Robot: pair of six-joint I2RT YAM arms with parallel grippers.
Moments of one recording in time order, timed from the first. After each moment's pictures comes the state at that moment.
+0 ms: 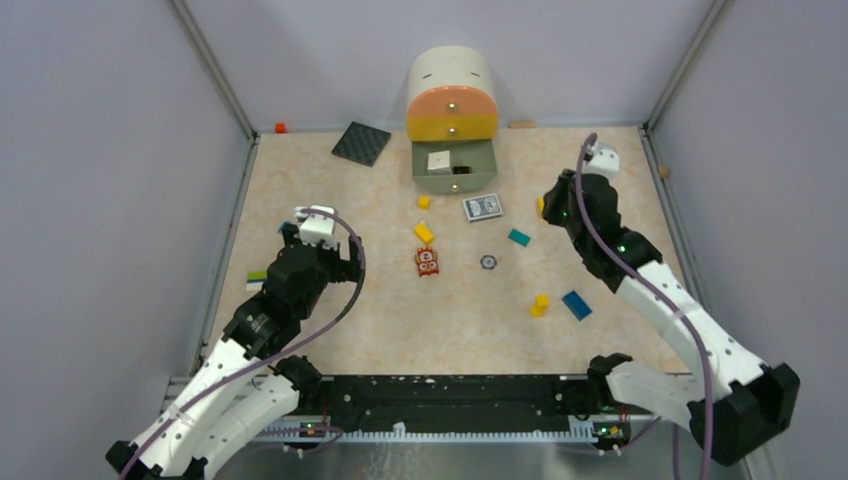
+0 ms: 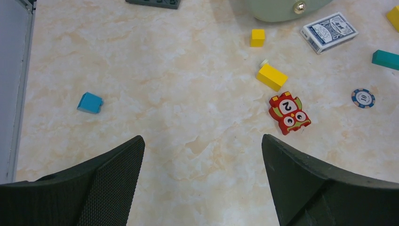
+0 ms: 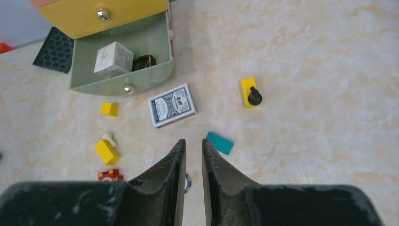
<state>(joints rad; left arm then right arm) -0.58 0.61 0.70 -0.41 -0.37 -0.11 0.46 1.12 1.01 -0.29 0.40 0.44</state>
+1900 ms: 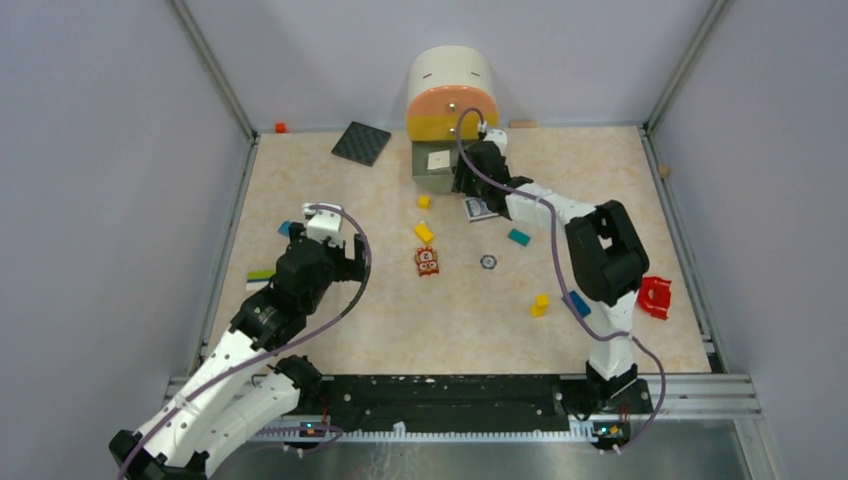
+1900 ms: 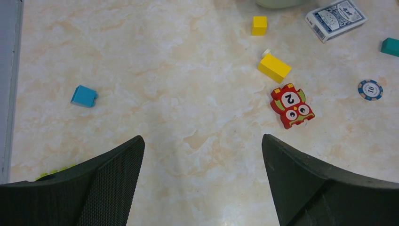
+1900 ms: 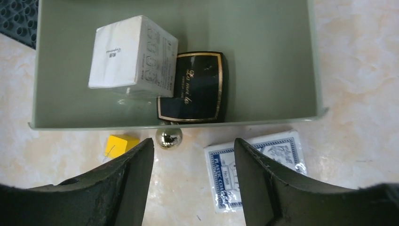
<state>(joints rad) -0.58 0.67 0.70 -0.41 -0.36 -0.12 0.55 1.99 1.43 -0.02 0.27 0.50</state>
